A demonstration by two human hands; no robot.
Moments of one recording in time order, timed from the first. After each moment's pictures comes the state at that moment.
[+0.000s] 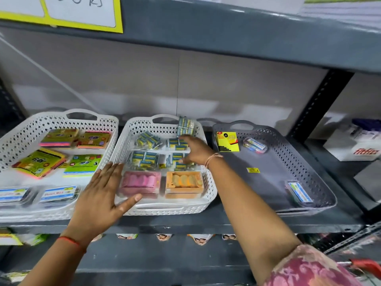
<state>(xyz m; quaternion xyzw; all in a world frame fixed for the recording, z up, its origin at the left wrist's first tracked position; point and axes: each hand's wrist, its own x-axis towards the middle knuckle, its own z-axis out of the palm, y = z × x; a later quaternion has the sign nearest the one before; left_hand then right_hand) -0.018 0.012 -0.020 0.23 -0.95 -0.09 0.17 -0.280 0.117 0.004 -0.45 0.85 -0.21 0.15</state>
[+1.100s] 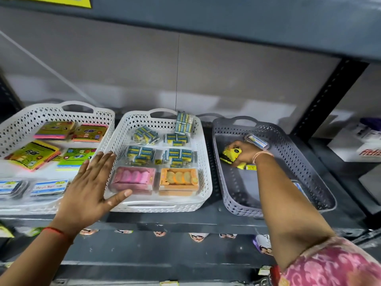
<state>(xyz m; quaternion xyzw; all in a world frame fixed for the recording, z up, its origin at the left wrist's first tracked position) -0.020 0.004 -0.022 0.21 -0.96 -0.08 0.17 -0.384 0.229 -0.012 -0.27 0.93 -0.14 0.22</state>
